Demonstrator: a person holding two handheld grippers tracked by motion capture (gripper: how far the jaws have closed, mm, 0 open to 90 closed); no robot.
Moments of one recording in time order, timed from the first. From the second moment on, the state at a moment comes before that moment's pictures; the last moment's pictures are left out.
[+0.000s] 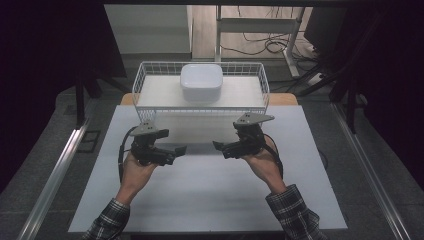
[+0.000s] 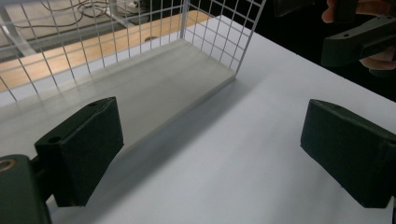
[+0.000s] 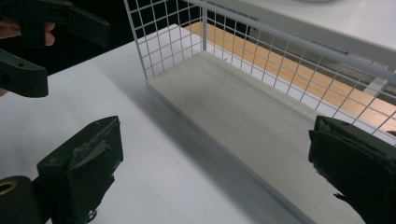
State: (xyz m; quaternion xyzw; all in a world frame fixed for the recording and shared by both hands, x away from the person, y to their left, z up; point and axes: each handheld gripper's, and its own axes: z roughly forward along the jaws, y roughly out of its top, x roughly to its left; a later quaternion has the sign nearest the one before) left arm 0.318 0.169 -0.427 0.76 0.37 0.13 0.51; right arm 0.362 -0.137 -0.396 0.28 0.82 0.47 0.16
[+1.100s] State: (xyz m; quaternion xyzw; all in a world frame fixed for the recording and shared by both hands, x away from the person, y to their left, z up) left arm 0.280 0.182 -0.471 0.76 0.39 0.10 0.51; right arm 0.330 -0.156 -0.425 0.27 0.84 0.45 0.15
